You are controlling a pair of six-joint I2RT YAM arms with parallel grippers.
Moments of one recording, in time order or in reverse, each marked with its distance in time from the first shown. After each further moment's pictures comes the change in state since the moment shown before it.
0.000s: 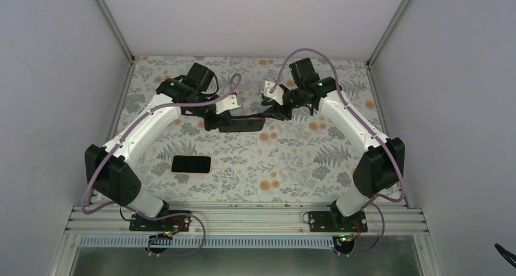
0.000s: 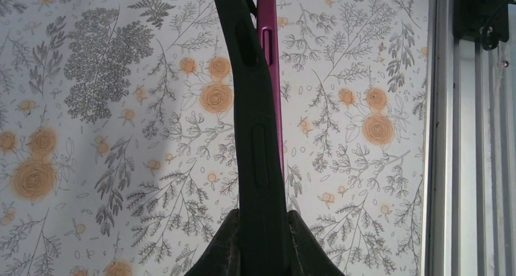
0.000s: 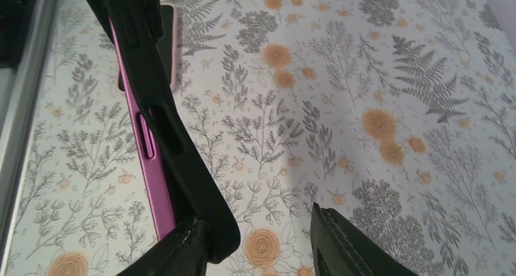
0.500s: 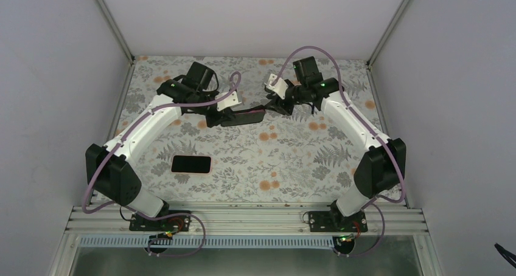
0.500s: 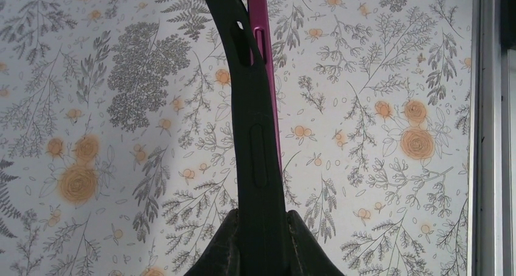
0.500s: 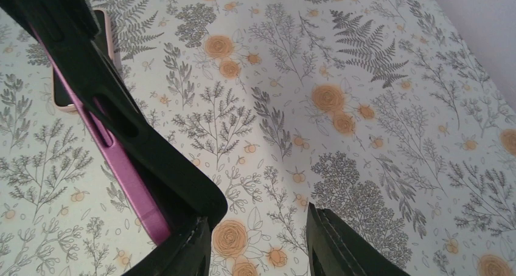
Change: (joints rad) left arm 0.004 0.000 -0.018 0.089 -0.032 -0.012; right arm -0.032 0.000 -0.005 0.086 0.103 0.138
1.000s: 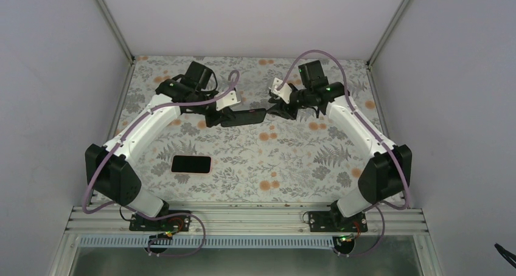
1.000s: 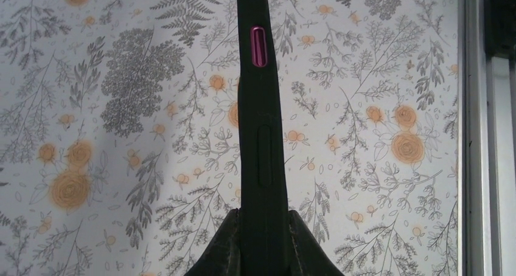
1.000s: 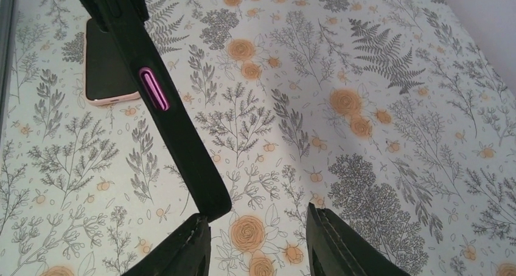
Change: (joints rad) left arm 0.013 -0.001 0.000 -0.003 0.050 0.004; right arm -0.031 -0.078 -0.081 -0.011 -0.085 -0.054
